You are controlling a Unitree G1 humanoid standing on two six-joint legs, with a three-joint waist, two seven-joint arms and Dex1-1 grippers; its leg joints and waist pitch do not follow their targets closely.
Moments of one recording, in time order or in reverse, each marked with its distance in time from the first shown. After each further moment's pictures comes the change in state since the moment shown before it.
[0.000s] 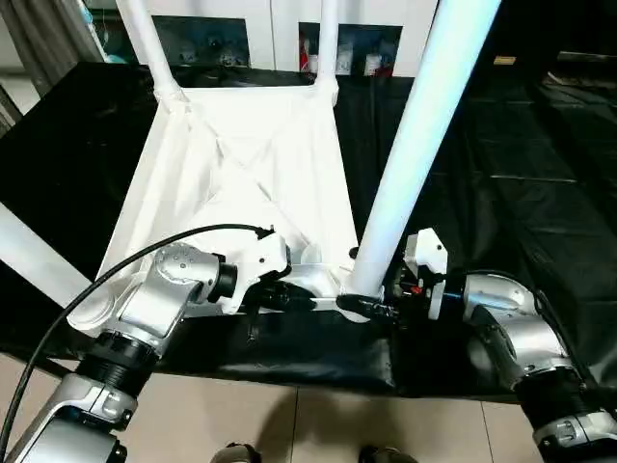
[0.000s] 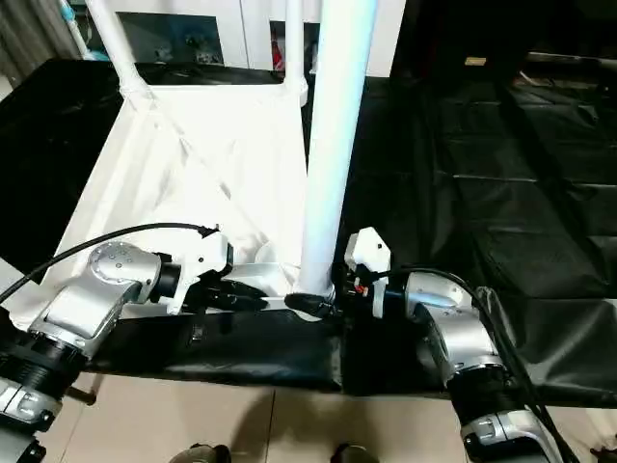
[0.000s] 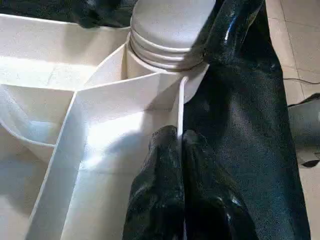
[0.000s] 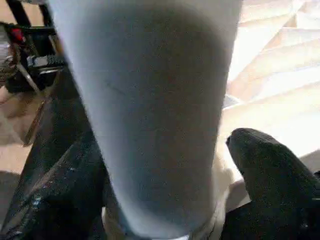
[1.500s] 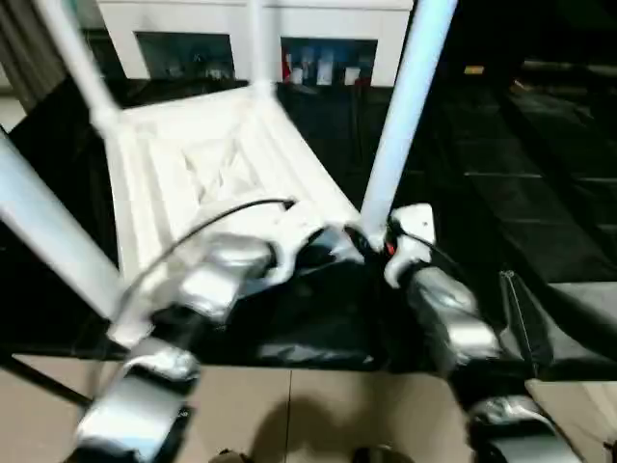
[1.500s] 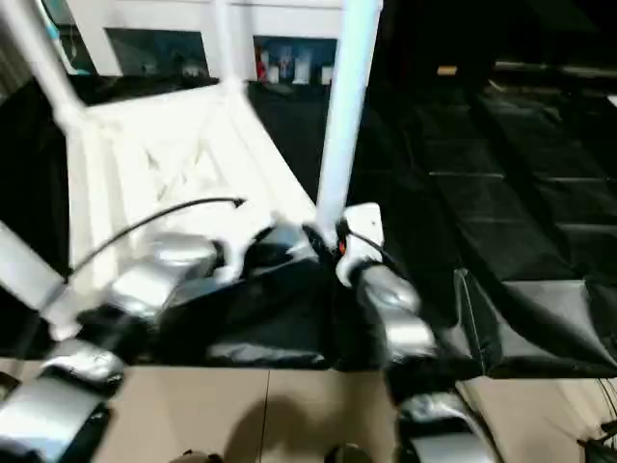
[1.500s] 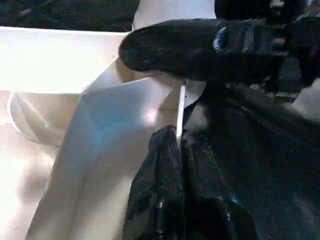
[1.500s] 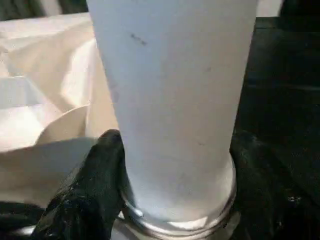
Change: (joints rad) left arm -0.222 -0.312 0.056 0.392 0.097 0.069 0.554; right arm -0.121 0.366 -0.164 0.260 -0.176 0.001 -1.024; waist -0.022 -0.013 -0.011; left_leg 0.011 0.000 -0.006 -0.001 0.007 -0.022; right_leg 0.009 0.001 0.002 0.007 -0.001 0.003
